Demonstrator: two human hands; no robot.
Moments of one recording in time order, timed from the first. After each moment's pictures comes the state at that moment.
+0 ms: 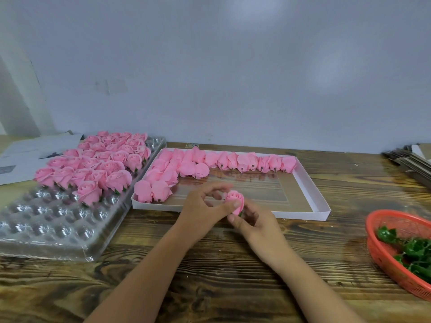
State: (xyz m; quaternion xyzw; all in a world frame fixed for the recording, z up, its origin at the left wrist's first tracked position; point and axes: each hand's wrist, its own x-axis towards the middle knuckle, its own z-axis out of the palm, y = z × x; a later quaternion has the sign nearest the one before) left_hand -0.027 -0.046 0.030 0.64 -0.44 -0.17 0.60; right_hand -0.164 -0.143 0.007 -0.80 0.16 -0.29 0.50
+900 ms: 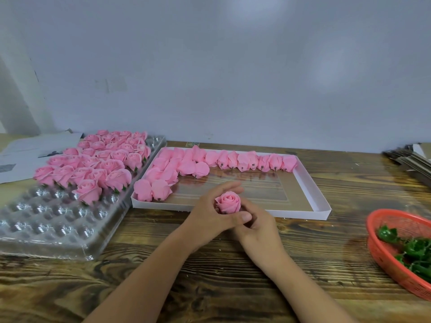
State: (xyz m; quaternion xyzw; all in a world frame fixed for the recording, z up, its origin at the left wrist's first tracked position) left_hand -0.038 -0.046 0.029 0.58 -0.46 -0.30 0.60; right_hand -0.161 -0.129 0.005 -0.80 0.16 -0.36 0.46
